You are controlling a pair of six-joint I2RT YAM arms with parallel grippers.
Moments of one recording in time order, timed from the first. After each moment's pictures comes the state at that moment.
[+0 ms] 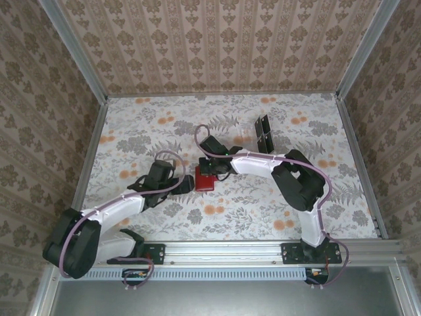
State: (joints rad) left arm -0.55 1.19 0.44 -0.12 0.05 -0.53; right arm 0.78 2.01 1.35 -0.31 -0.04 0.68
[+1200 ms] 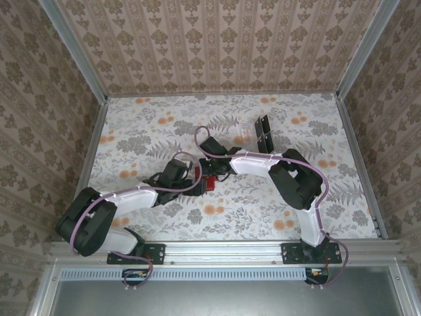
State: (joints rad) left arm -0.67 1.39 0.50 0.00 0.03 -0.46; right arm 0.78 2.03 1.34 -0.30 -0.06 0.68
